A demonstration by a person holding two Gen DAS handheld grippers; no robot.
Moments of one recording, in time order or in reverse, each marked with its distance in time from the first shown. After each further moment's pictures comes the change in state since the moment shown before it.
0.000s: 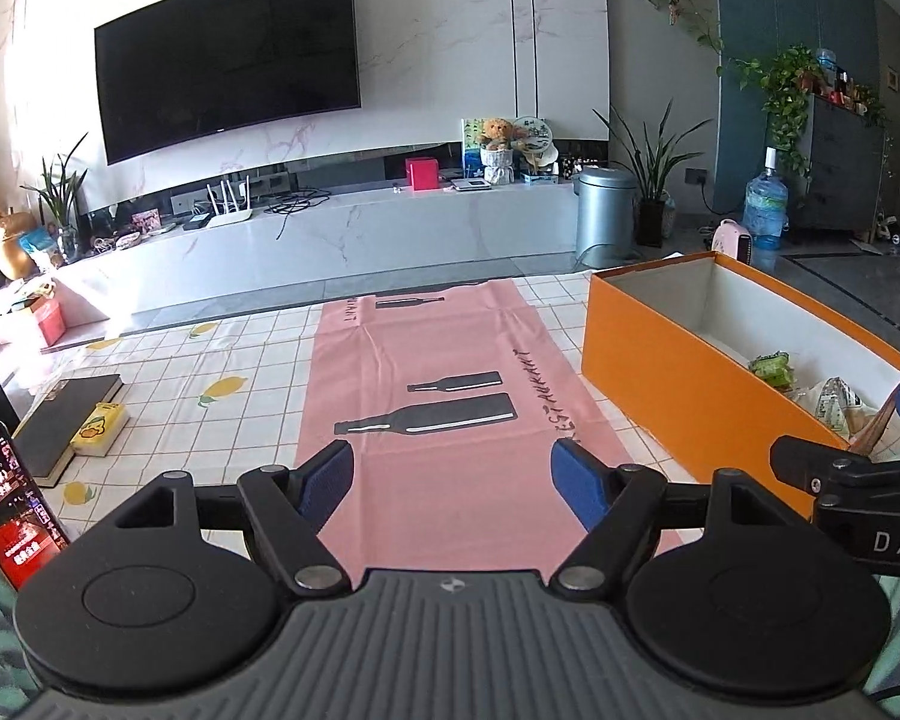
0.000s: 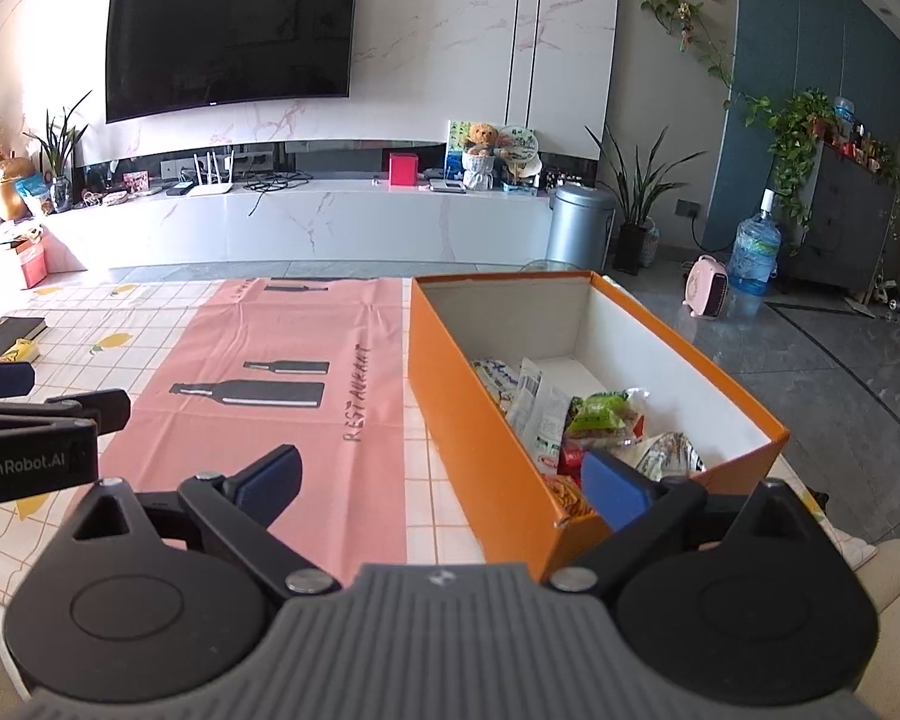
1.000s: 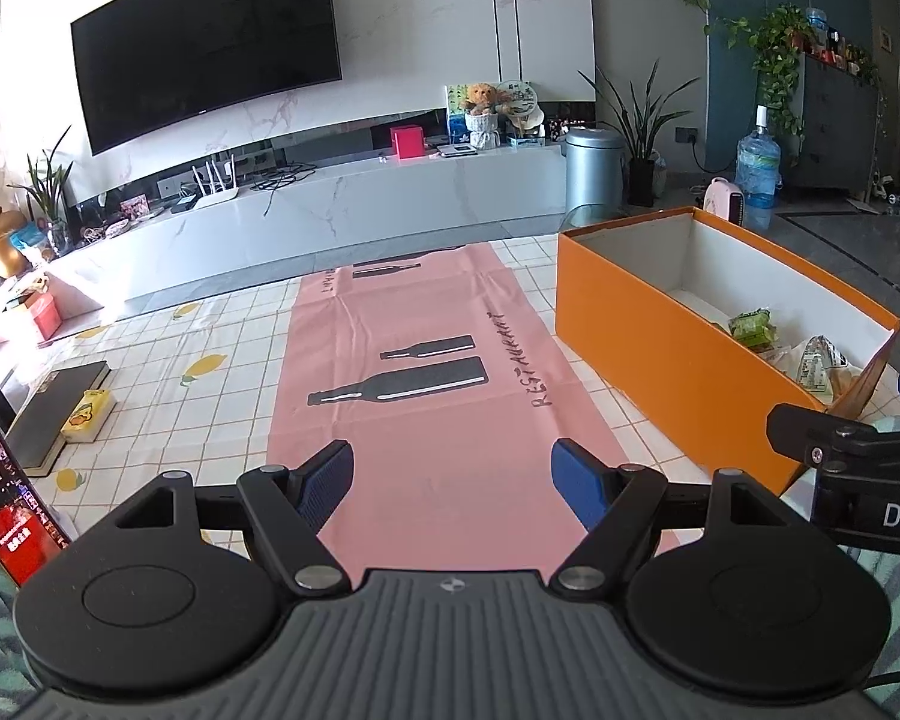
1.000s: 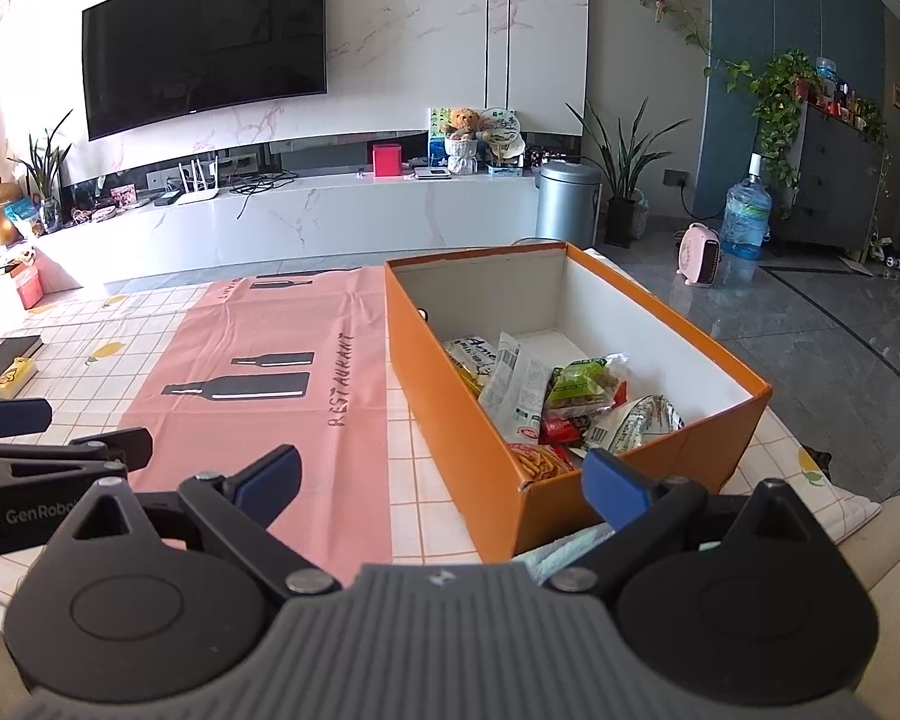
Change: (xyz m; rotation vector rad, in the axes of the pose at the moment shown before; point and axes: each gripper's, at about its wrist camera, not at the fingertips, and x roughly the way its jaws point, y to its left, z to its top) left arm -0.001 -0.026 0.002 0.042 0.073 0.006; right arm 0.000 -0.024 -0.005 0.068 0.021 0.012
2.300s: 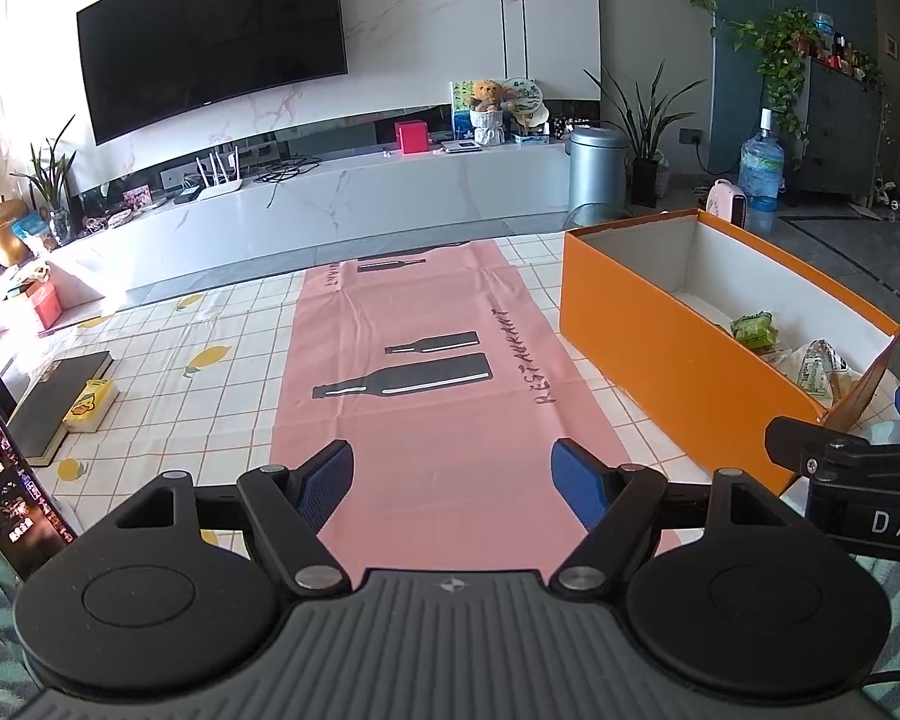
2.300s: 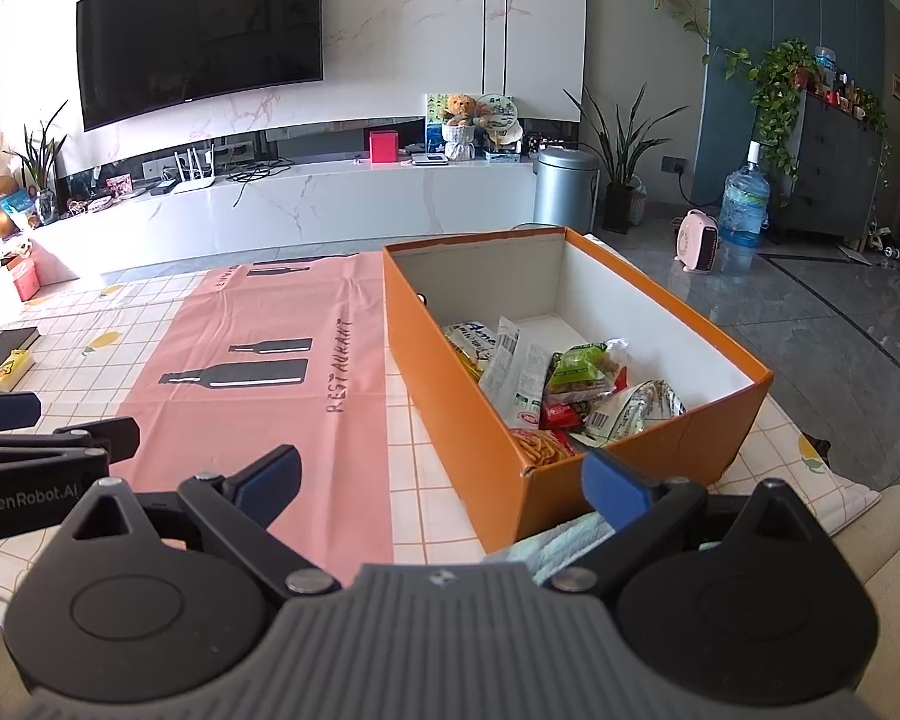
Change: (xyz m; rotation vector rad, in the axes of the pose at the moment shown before) left arm -0.003 0.001 -0.003 -0.017 0.009 0.001; right arm 0.006 0.000 -0.001 0.005 0.025 -0.007
